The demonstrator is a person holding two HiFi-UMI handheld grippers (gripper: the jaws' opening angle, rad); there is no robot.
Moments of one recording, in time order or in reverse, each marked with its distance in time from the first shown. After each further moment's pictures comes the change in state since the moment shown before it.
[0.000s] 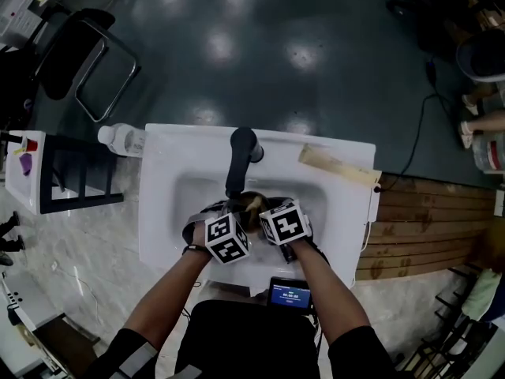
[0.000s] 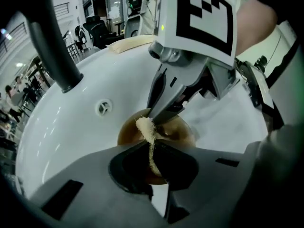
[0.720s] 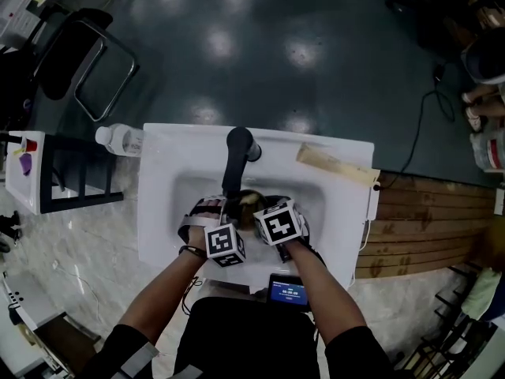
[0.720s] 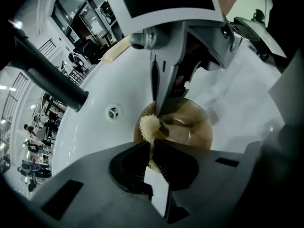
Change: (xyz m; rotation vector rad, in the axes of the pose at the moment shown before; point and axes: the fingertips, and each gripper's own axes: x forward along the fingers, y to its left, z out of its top) left arm 0.001 0.026 -0.006 0.252 0.045 0.275; right arm -0.002 0.000 0.006 -0.010 -0.009 -0.039
